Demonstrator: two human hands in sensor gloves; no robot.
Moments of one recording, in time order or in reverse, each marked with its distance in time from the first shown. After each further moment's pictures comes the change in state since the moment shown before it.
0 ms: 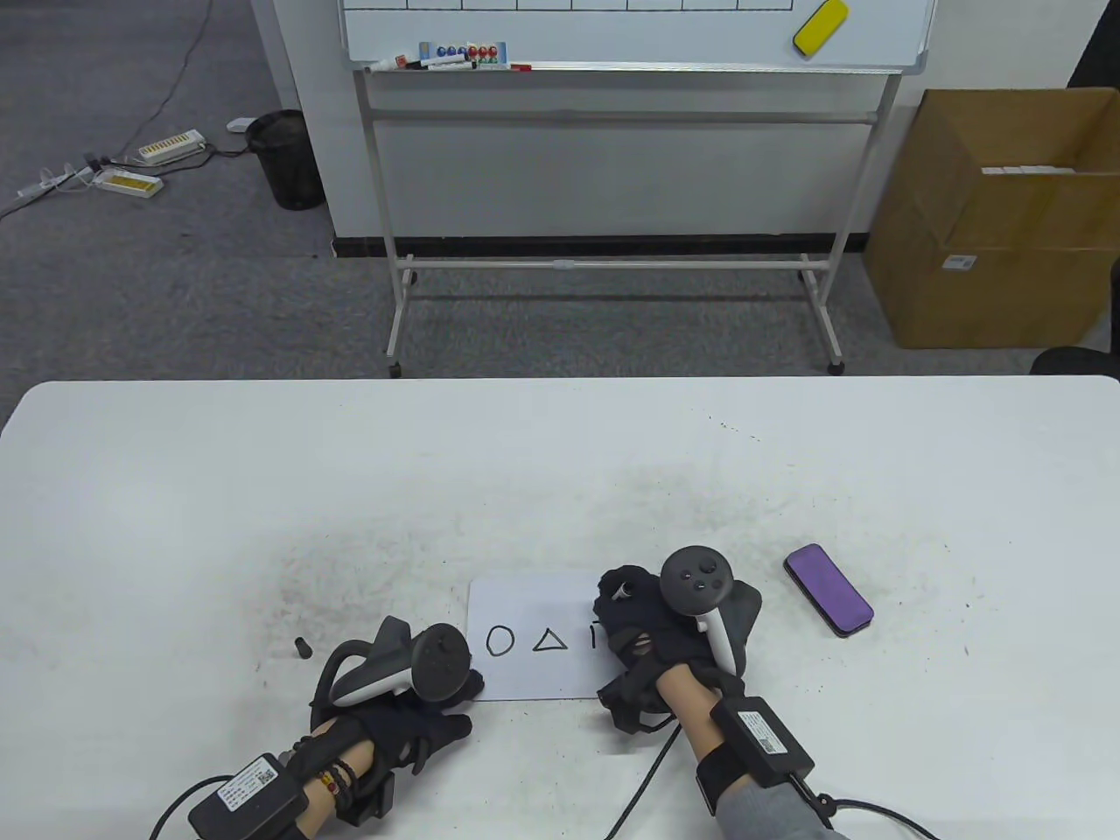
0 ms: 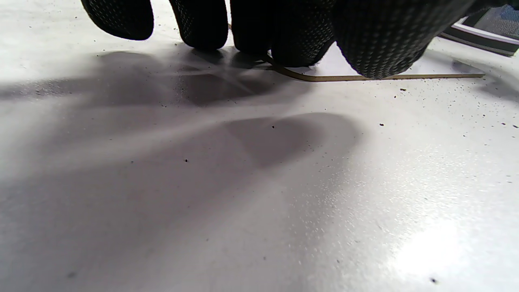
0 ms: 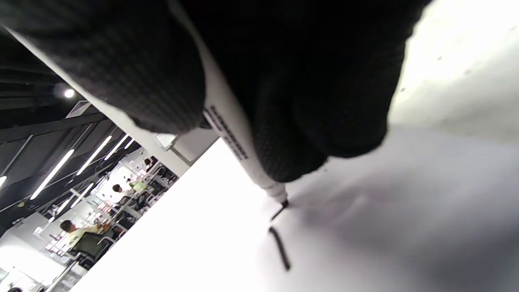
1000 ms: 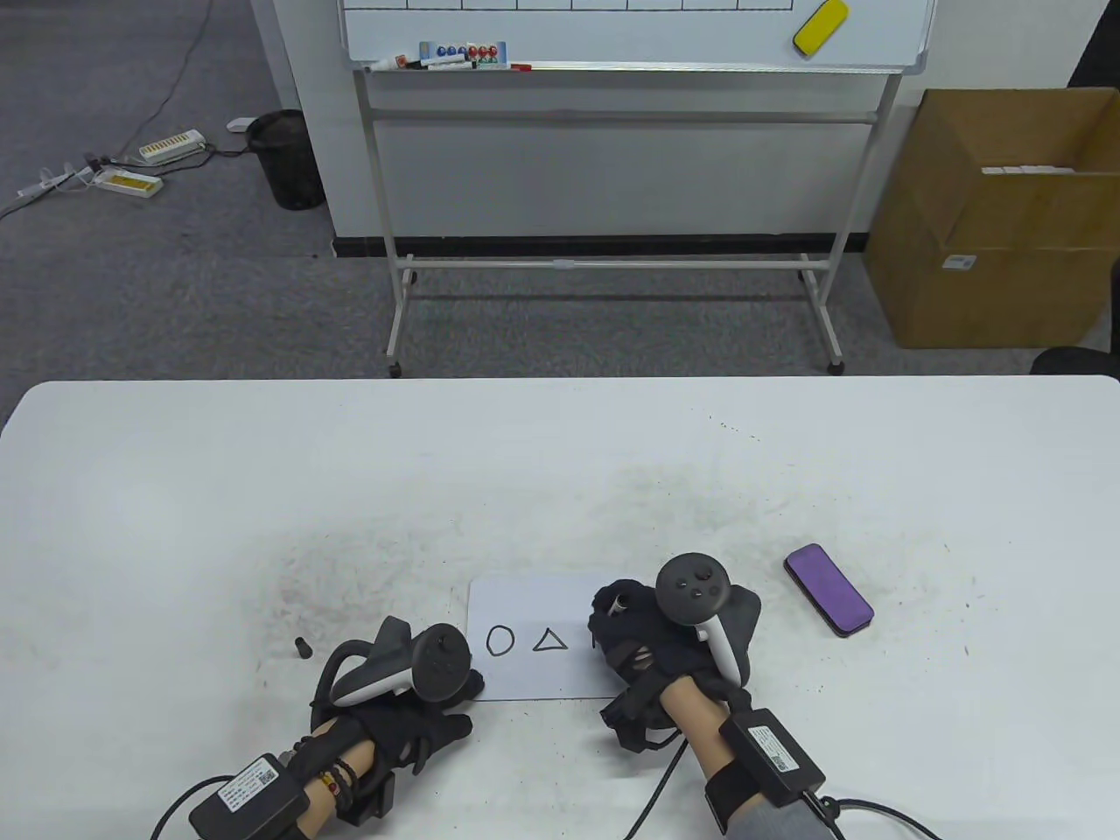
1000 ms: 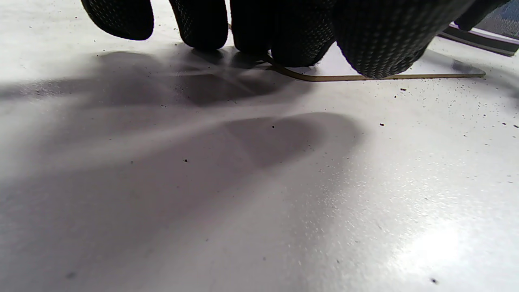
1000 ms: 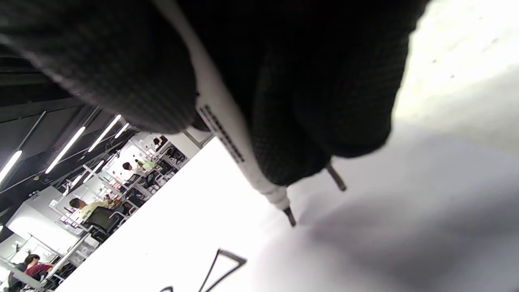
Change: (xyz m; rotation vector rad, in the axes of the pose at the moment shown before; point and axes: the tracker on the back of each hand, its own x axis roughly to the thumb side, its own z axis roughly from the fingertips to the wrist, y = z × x) left_hand 0.000 0.000 0.000 -0.001 0.001 0.000; right_hand 0.013 0.002 0.017 0.095 -0.047 0.034
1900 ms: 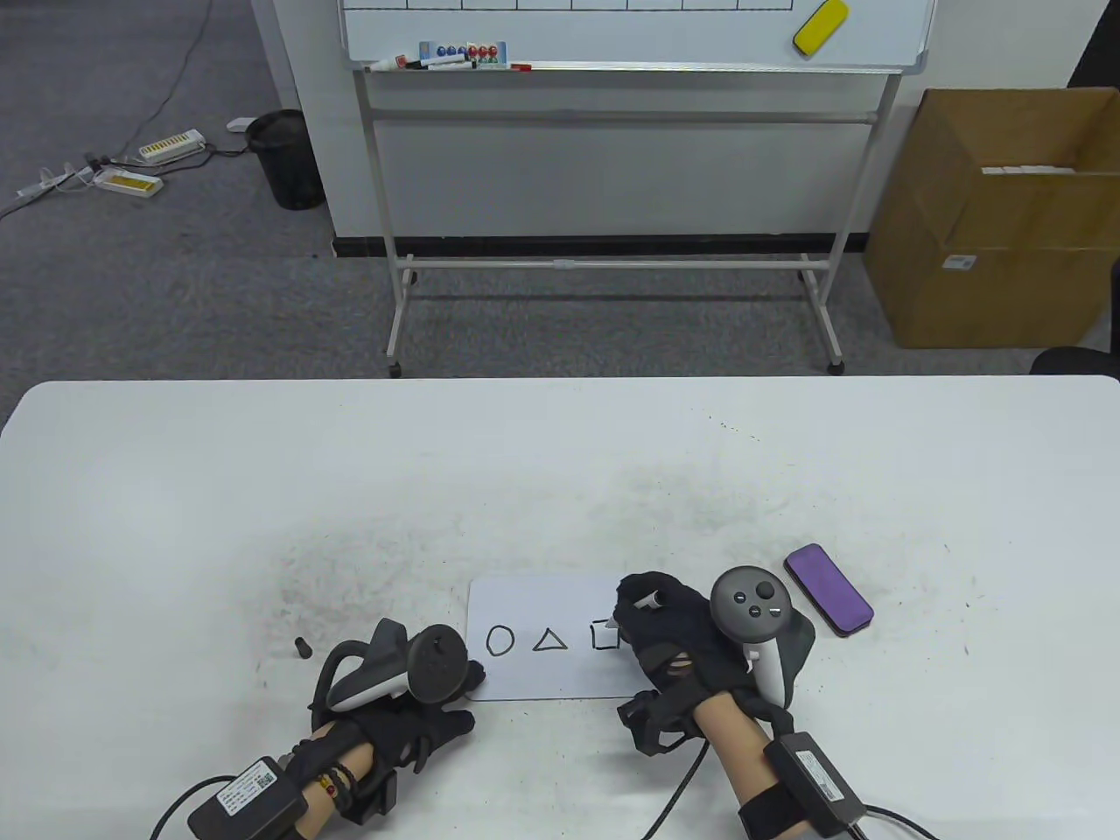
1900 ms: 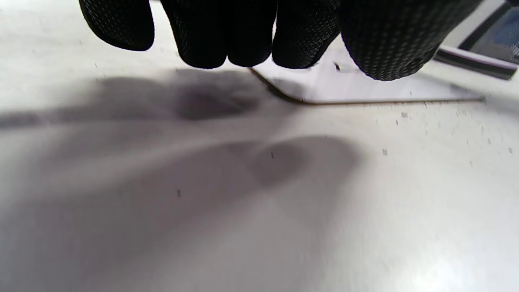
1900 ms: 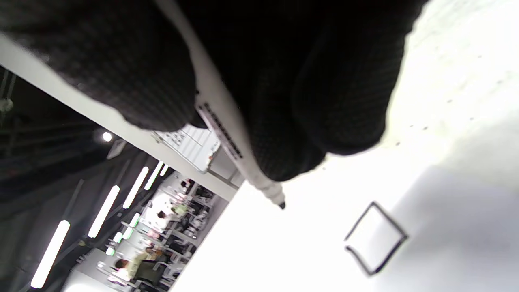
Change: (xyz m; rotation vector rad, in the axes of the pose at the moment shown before) left_hand -0.002 0.011 0.008 0.124 0.028 0.010; right_hand -0.008 -0.040 0.032 -0.097 -0.041 -0.308
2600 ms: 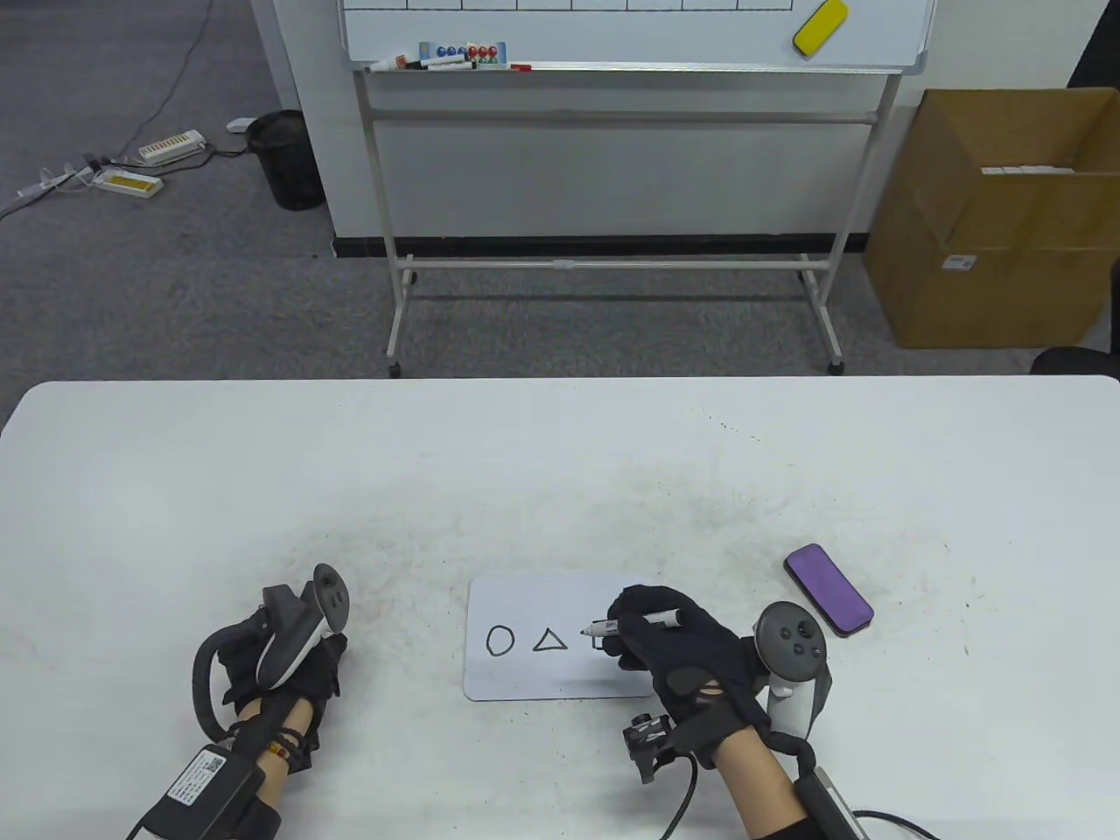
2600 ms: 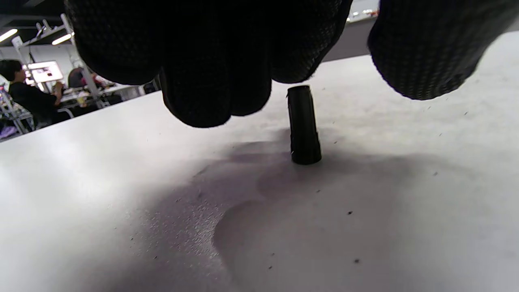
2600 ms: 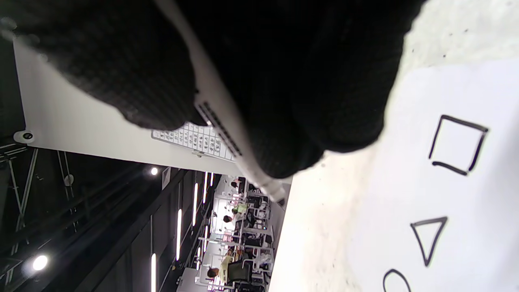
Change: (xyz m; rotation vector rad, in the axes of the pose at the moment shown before) left_hand -0.111 0.020 0.014 0.111 0.807 -0.165; right_hand -0.012 -0.003 0.019 0.100 -0.012 -0.390
